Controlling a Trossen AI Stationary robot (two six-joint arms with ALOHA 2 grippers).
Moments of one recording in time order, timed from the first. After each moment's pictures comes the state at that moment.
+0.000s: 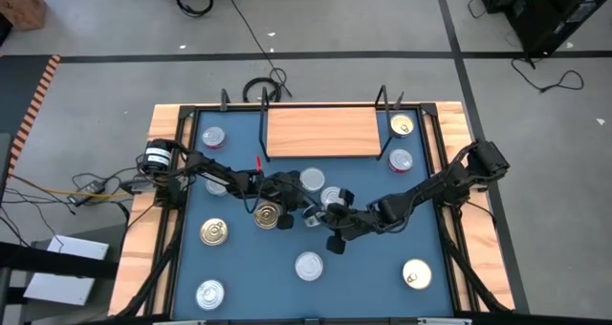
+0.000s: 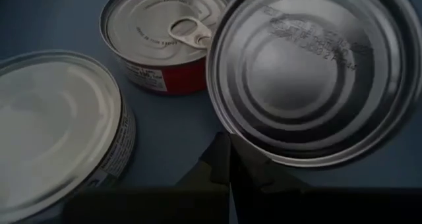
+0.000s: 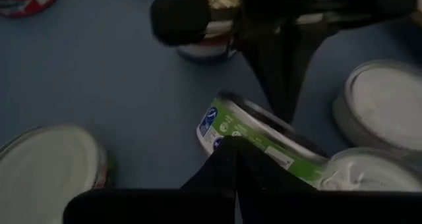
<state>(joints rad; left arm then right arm) -0.04 1.84 0.78 0.42 0.12 0.04 0.34 1.71 0.90 0.02 0.46 0.47</state>
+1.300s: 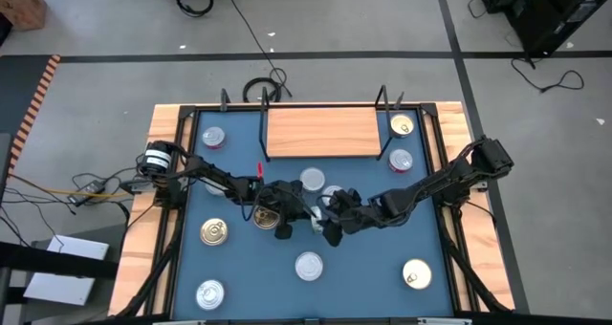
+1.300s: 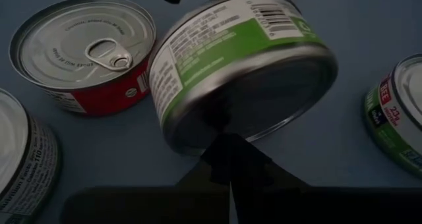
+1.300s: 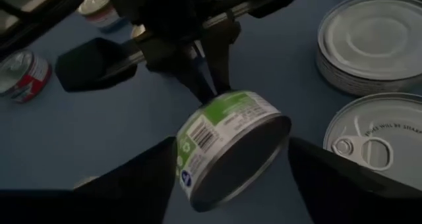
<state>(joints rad) -0.08 1.84 0.78 0.45 0.14 0.01 0.33 1.65 0.90 -0.04 0.41 0.89</state>
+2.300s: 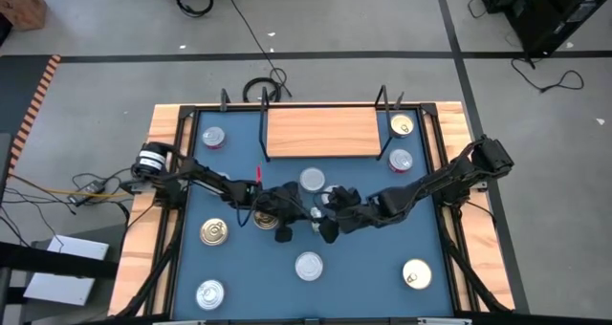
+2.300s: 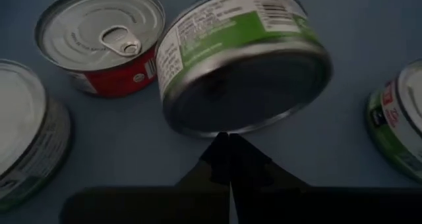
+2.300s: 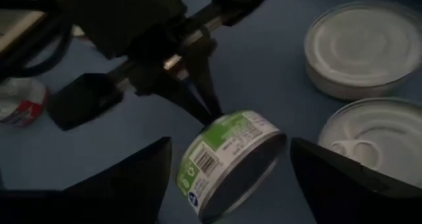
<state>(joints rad) -0.14 1.78 0.78 0.36 0.00 -0.06 0.33 1.66 1.02 -0.21 0.44 0.98</state>
